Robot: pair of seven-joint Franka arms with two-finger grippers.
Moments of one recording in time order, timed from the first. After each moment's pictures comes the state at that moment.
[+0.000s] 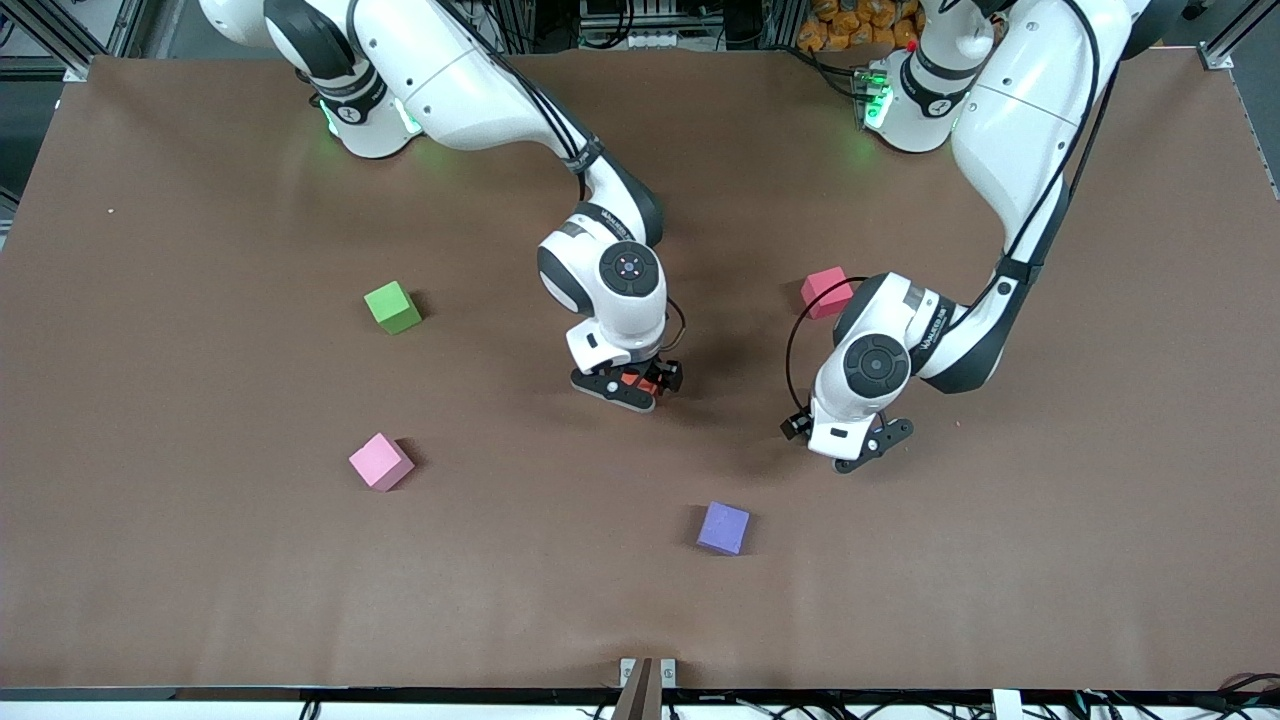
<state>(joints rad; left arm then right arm) -0.18 0.69 -0.26 -1.69 0.24 2.24 -1.07 0.77 0.87 0.00 -1.35 -0.08 2.27 1.19</state>
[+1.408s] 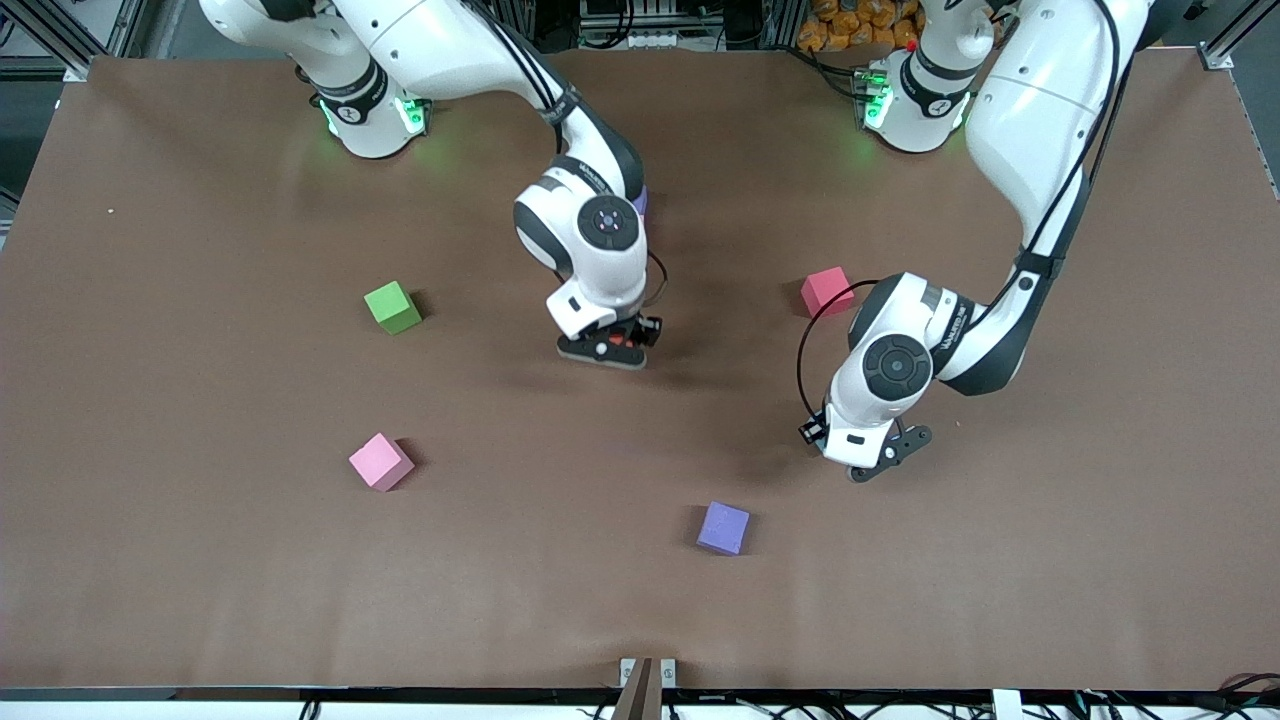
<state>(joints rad) -0.16 0.65 -0.26 -1.66 0.24 2.20 -1.05 0.78 0.61 0.03 -1.73 -0.08 2.34 1.03</state>
